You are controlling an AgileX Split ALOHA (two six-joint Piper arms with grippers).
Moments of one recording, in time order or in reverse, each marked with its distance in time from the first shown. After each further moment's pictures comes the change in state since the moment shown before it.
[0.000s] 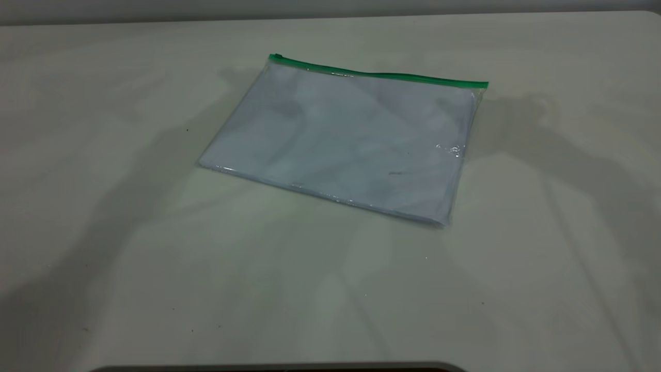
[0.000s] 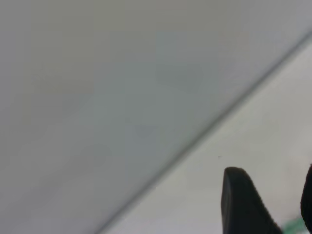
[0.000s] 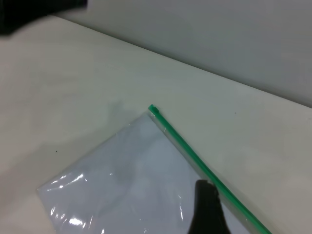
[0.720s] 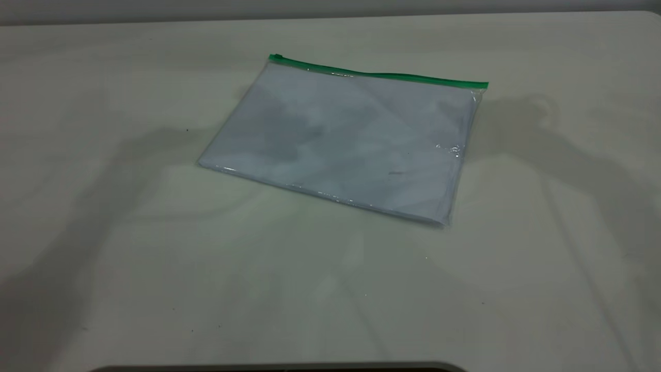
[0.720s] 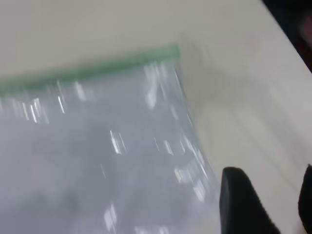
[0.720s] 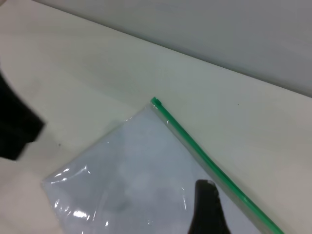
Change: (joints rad) left arm 0.102 0.018 -0.009 0.634 0.632 -1.088; right arm 0.000 -0.002 0.000 -0.044 0.007 0.047
